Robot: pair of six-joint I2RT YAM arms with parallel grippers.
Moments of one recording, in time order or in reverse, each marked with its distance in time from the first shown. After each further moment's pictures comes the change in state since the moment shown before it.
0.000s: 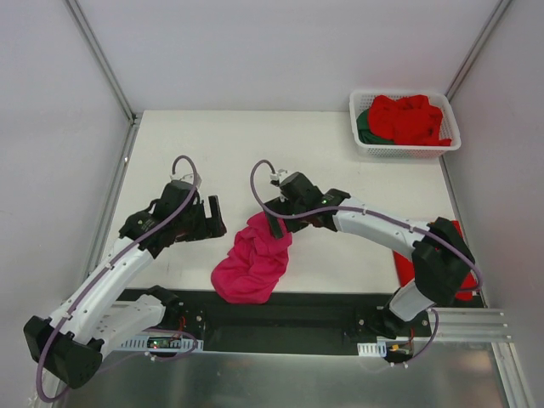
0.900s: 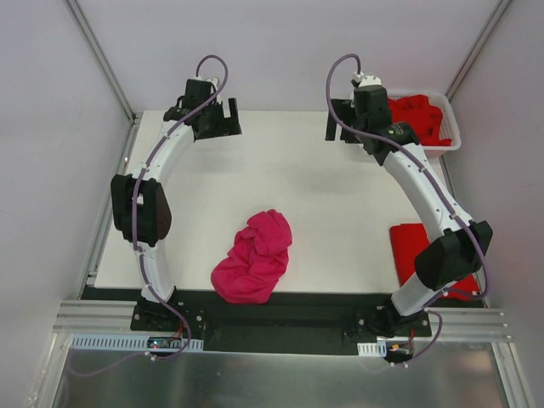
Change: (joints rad) left arm 0.267 1.106 0.978 0.254 0.135 0.275; right arm -0.474 0.064 0.565 -0.136 0.248 -0.088
